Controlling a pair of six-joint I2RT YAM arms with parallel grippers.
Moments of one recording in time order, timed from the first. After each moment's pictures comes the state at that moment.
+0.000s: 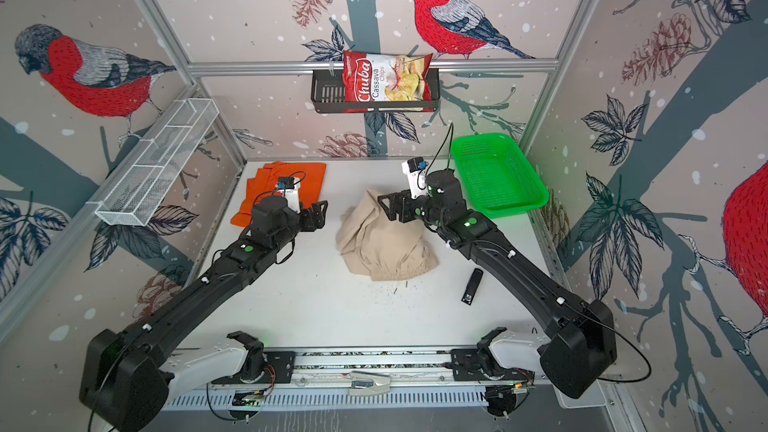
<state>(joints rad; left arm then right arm) -0.42 1.15 0.79 -0.07 -0.05 -0.33 0.61 1.27 1.11 -0.28 -0.23 0.32</state>
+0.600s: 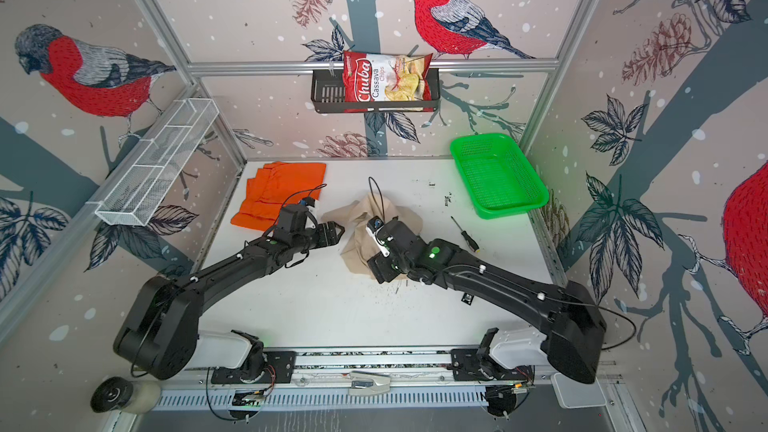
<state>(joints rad) -0.38 1.40 0.70 -0.04 0.22 -0.56 1.00 1.37 1.01 -0.57 0.08 0.19</state>
